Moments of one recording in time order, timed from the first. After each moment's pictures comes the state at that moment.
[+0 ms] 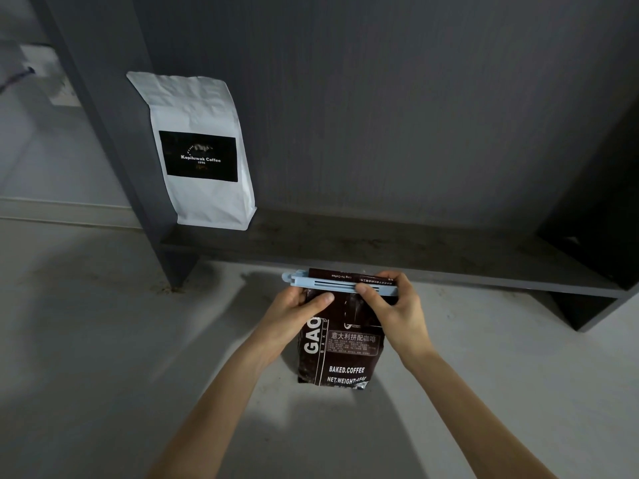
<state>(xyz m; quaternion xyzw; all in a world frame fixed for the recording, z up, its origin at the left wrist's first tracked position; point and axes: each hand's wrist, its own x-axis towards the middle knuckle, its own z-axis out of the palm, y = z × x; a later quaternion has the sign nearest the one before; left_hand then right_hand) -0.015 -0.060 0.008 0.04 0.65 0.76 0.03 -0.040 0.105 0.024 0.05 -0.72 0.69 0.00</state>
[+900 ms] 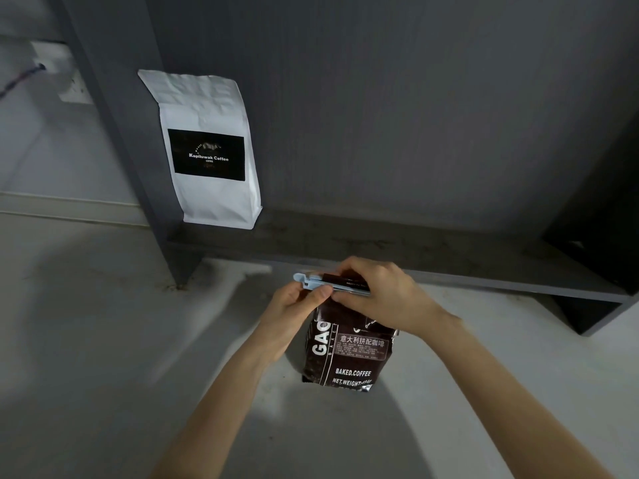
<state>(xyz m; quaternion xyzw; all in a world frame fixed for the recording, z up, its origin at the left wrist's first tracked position) -0.014 -0.068 0.006 0.05 0.63 0.78 0.00 -0.049 0.093 0.077 0.34 -0.90 0.28 0.00</state>
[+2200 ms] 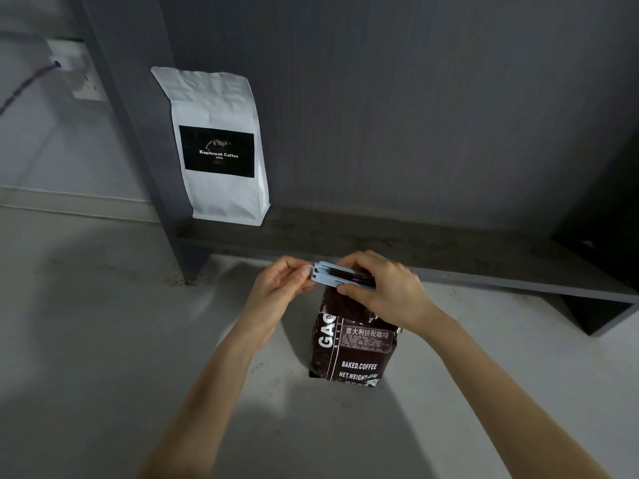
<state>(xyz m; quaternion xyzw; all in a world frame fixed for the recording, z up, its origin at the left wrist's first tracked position) -0.013 -0.088 0.022 0.02 0.66 0.75 -0.10 -0.054 0.087 0.063 0.30 -0.91 0.30 0.00</state>
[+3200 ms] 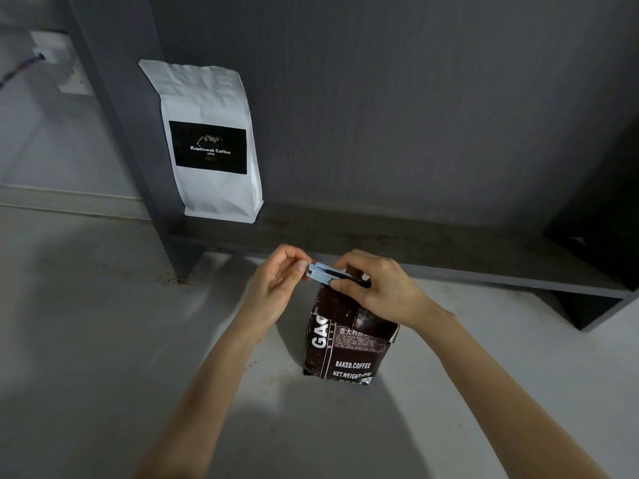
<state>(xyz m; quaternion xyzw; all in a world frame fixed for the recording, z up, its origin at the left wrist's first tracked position) -0.010 -0.082 0.036 0.07 0.73 0.66 -0.15 -0.056 0.089 0.066 0.36 -0.87 0.34 -0.01</state>
